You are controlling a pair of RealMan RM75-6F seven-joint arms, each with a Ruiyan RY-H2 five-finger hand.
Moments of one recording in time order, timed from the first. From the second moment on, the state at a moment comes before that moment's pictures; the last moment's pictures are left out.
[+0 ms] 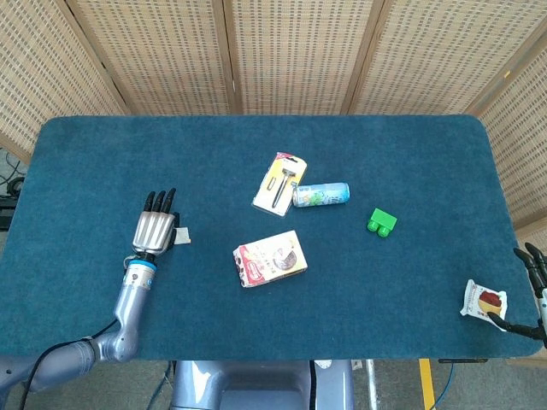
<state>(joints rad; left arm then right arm) -0.67 -1.75 -0.23 -1.22 0.96 1.09 0.65 0.03 -0.98 0.05 -1.55 -1.50 1.47 0.42</state>
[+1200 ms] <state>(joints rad) -0.37 -1.37 -0.05 -1.66 1.25 1.40 0.44 0.02 -0.97 0.06 -1.57 -1.49 1.50 0.39</state>
